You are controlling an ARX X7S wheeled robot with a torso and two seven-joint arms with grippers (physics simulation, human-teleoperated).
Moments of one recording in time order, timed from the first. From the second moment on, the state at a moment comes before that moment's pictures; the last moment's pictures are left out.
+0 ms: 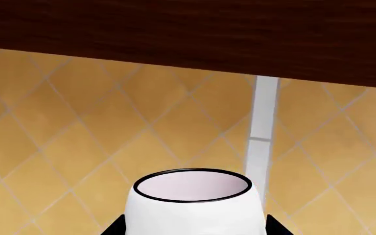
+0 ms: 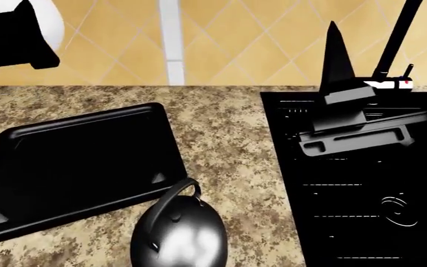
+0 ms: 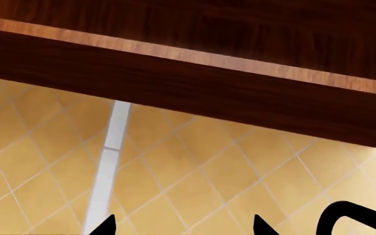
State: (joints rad) left arm -0.95 -0.53 -0.30 0.59 -1.09 -1.23 -0.57; right arm 1.27 0.71 -0.15 -0.99 1.96 1.06 1.49
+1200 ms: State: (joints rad) left arm -0.60 -0.60 -0.14 0.16 -0.58 -0.81 -0.42; right arm 1.08 0.68 -0.08 -1.02 1.80 1.08 1.37
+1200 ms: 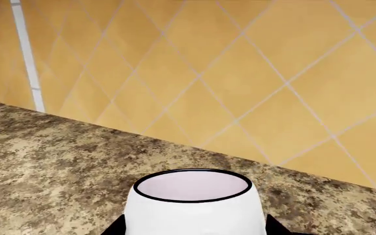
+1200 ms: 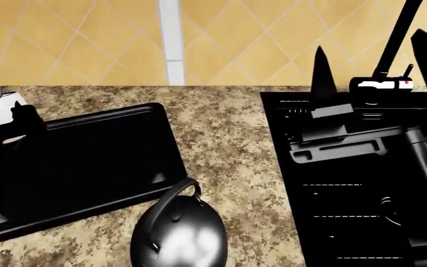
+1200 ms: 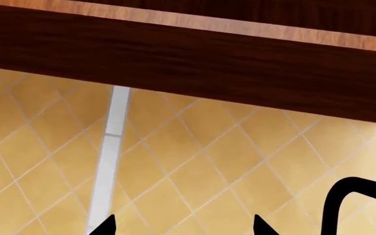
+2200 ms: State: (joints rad) left arm -0.56 -0.62 -0.22 0.25 -0.69 -0.84 -0.42; right arm 1.02 0.64 -0.05 -1.02 1.75 1.11 1.32
